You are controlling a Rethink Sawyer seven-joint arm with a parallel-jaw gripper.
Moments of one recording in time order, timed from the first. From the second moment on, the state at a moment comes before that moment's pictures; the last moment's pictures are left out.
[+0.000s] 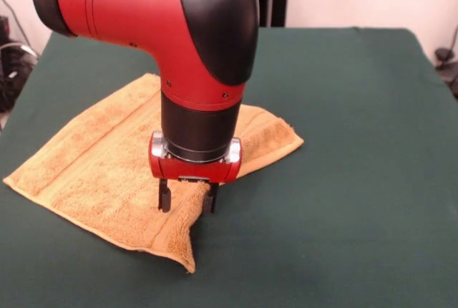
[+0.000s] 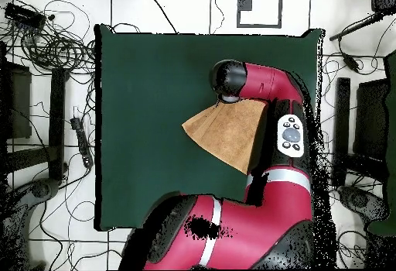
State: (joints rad) arm -0.21 -0.18 -0.05 0.94 -0.10 0.75 1.58
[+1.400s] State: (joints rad) arm -0.21 -0.14 -0.05 0.90 -0.11 0.72 1.58
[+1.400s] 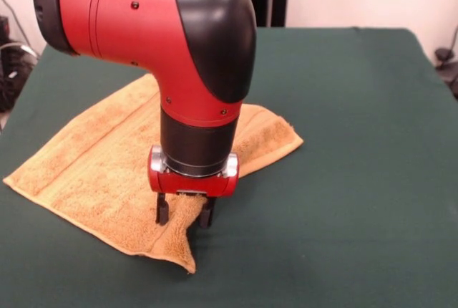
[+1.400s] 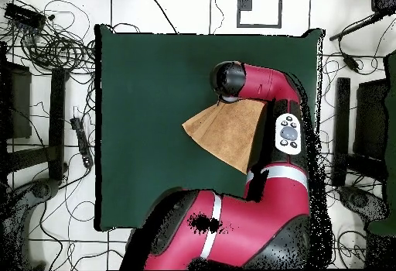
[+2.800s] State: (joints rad) arm -0.22 -0.14 -0.04 0.90 -0.11 0.72 1.58
